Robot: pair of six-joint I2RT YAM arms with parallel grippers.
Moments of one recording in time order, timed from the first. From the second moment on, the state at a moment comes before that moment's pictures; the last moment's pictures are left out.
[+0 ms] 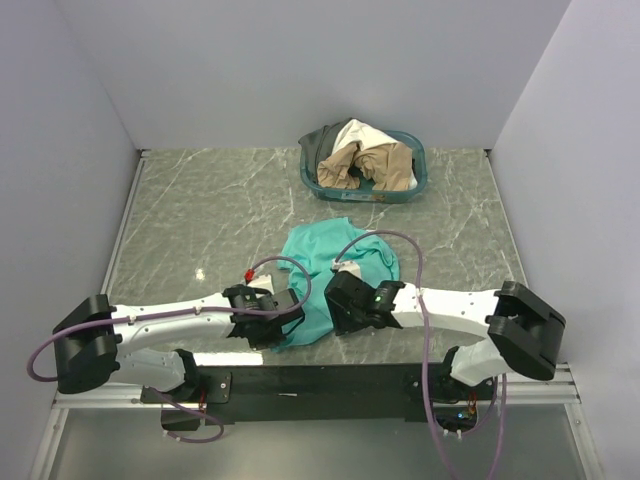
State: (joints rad) left arm -1.15 1.27 0.76 -0.88 -0.26 -1.35; right arm 1.06 1.40 0.72 -0.44 0.18 0.70
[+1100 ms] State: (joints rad) left arm -0.67 1.31 1.30 -0.96 -0.58 -1.25; right arm 0.49 1.00 0.97 -0.49 0.37 0.49
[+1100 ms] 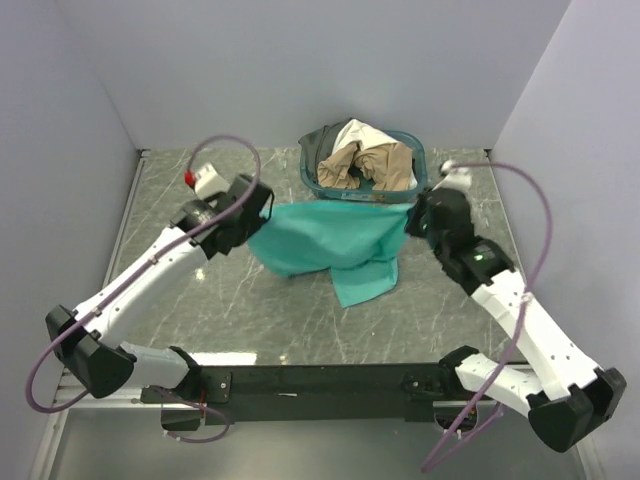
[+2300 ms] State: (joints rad) left arm -0.68 0.97 1.88 -0.51 -0.49 -0.67; right arm 0.44 0.87 1.88 -0.59 0.04 0.19
